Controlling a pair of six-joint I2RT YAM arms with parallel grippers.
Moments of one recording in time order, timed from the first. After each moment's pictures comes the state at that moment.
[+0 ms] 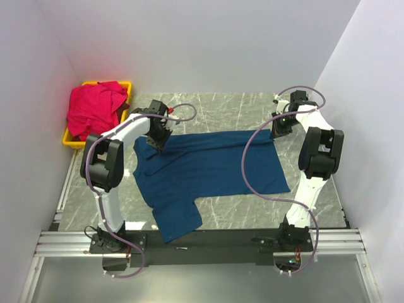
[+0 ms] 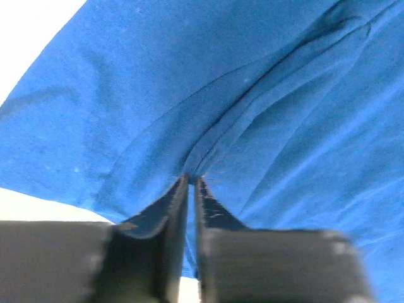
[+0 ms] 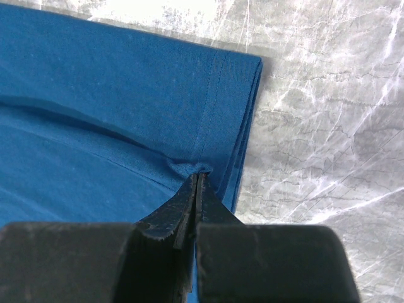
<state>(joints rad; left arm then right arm) -0.32 1.95 1.49 -0.81 0.08 0.21 -0.15 2.09 1.66 -0.80 -0.37 -0.25</state>
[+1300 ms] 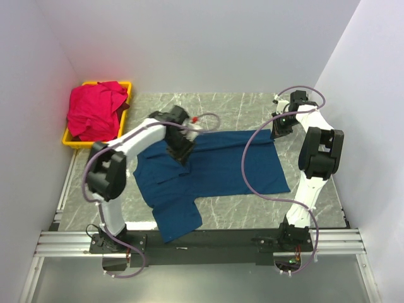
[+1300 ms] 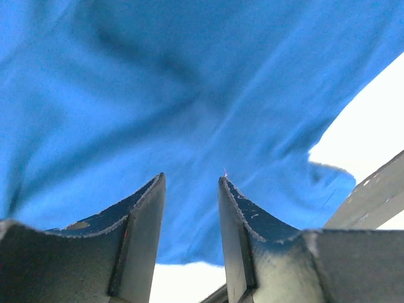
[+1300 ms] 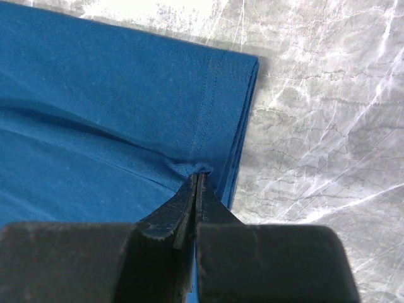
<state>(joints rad) -0.56 1.89 1.54 -0.95 0.28 0.17 -0.15 2.09 1.66 -0.80 -0.36 -0.27</state>
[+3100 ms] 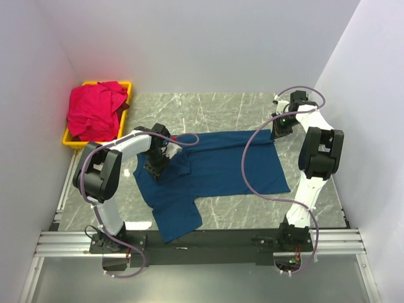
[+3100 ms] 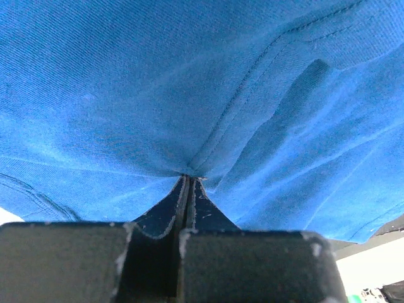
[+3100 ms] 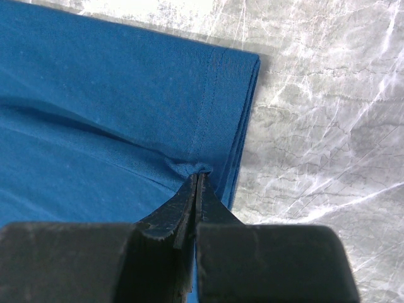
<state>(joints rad) -0.39 1.81 1.17 -0.90 0.16 0.27 -0.15 2.09 1.66 -0.81 -0.36 -0.27</state>
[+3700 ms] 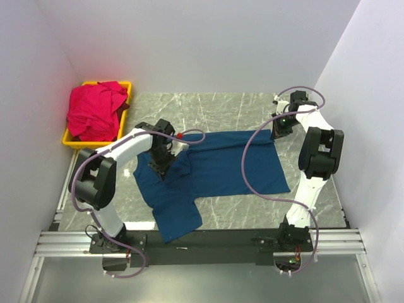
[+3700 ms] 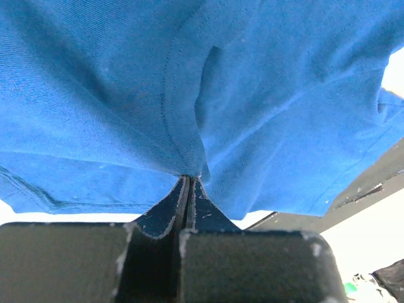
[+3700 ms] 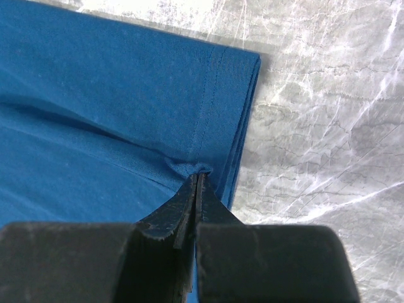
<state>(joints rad) -0.46 1.73 1.24 -1.00 0.23 0.24 -0.15 2.09 1.66 -0.82 -0.36 -0.27</state>
